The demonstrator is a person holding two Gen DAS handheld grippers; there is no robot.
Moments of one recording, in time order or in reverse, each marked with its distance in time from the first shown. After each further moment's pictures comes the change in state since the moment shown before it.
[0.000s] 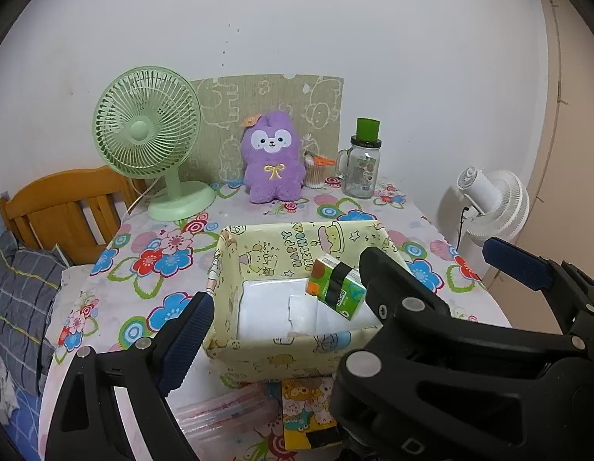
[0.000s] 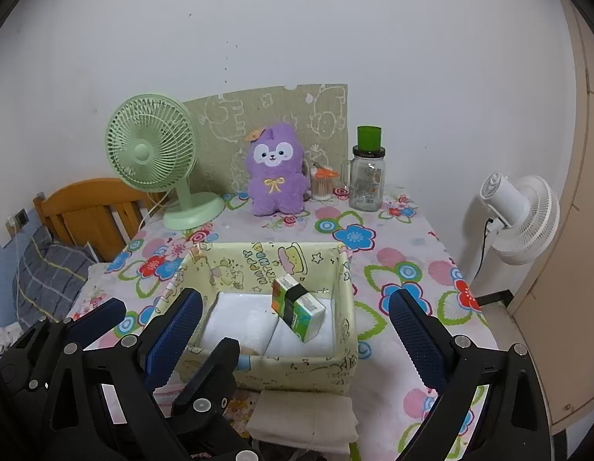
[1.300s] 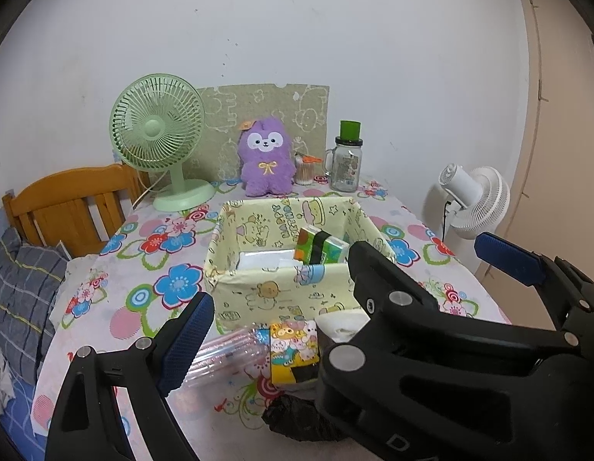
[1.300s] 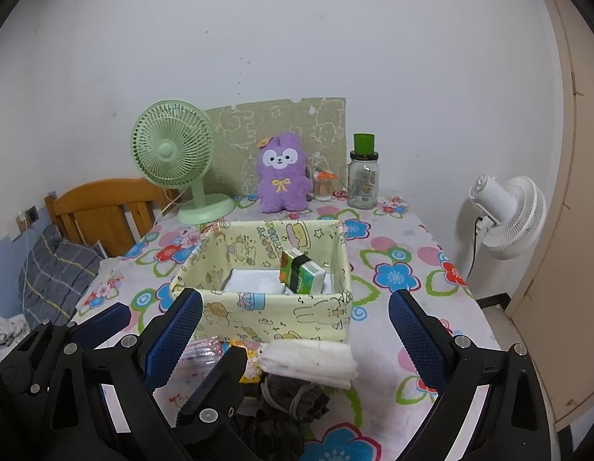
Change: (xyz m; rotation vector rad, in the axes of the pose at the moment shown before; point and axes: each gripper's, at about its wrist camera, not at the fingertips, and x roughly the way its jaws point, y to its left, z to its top) left arm -0.053 -0.013 -0.056 0.013 -0.047 -0.020; right arm -0.061 0.005 -0.052 -0.009 -0.069 0.007
